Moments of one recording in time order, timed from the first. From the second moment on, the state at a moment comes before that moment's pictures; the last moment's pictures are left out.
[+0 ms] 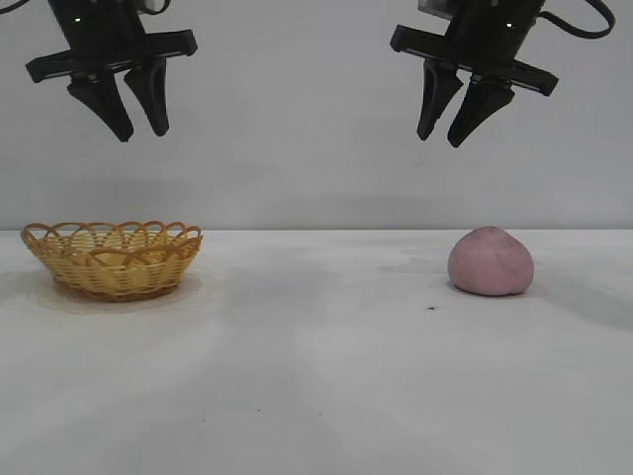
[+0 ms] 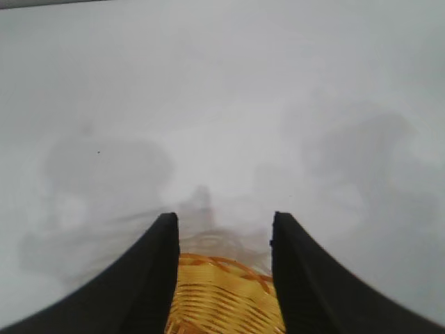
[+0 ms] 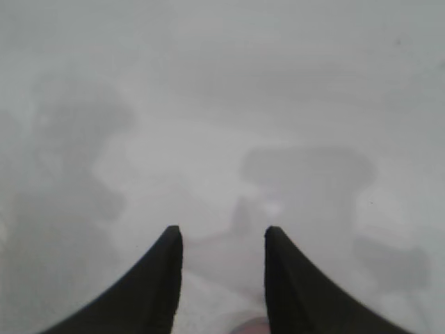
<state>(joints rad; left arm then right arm) -0.18 2.08 -1.76 -0.17 0.75 0.02 0.25 2.11 -1.77 0.33 0.83 -0.15</state>
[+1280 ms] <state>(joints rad) -0.12 2.27 -1.76 -0.03 0.91 0.03 0.25 2.11 -1.77 0.33 0.85 -0.17</state>
